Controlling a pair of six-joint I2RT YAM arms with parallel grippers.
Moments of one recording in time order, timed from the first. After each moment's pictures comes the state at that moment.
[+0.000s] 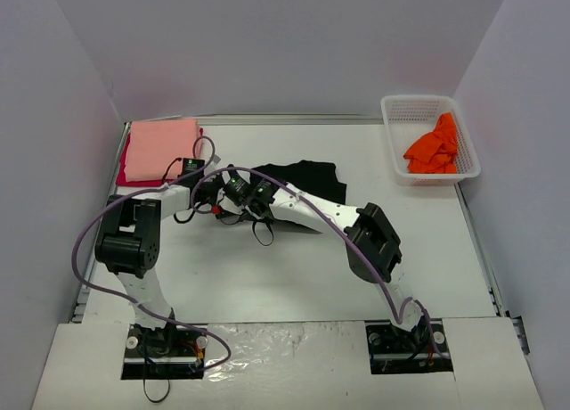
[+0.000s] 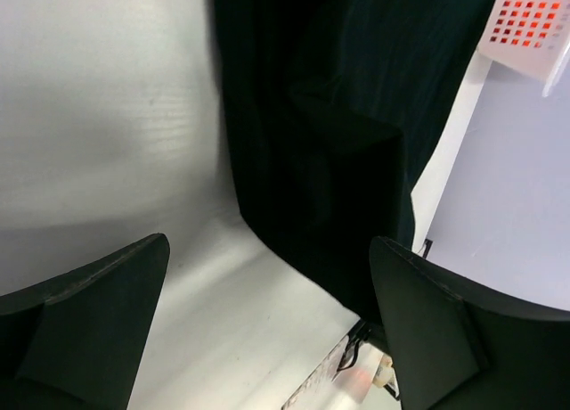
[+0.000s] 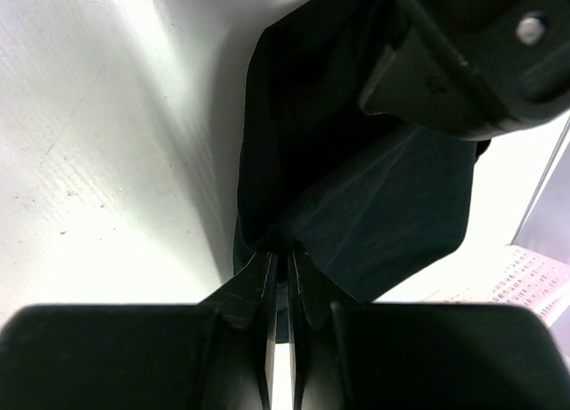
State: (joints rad) left arm -0.15 1.82 1.05 -0.09 0.70 -0.74; right arm 0.97 2.13 1.83 -0.88 0.38 -0.52
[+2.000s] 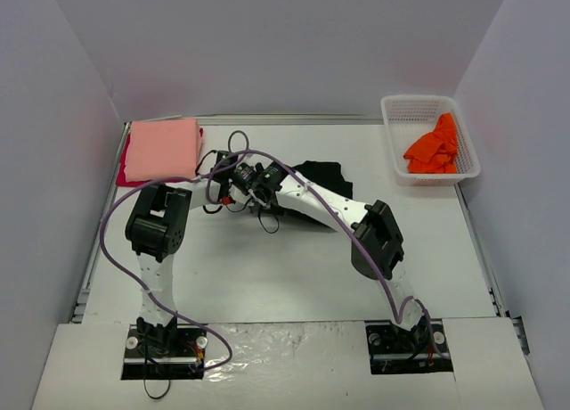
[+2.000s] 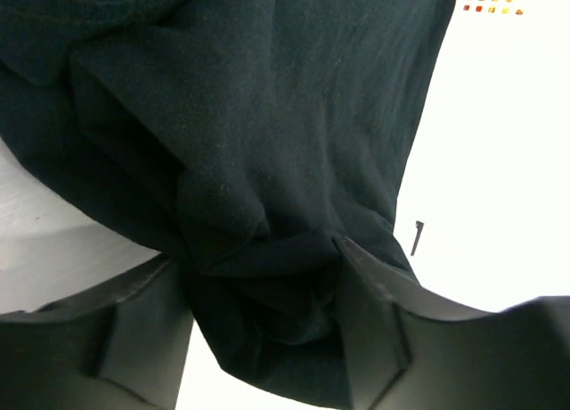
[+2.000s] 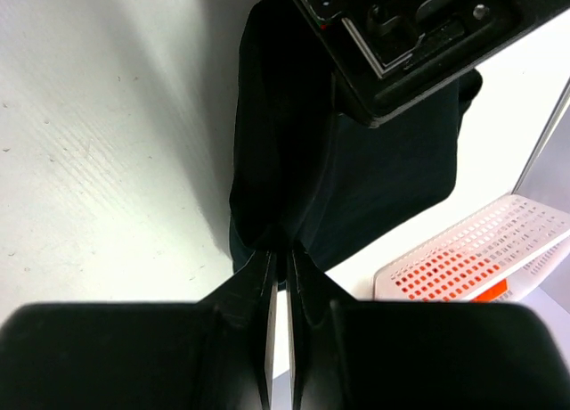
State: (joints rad) left arm -0.33 2.05 1.25 0.06 0.72 -0.86; right arm 0.93 2.13 1.93 -1.08 0.40 -0.51
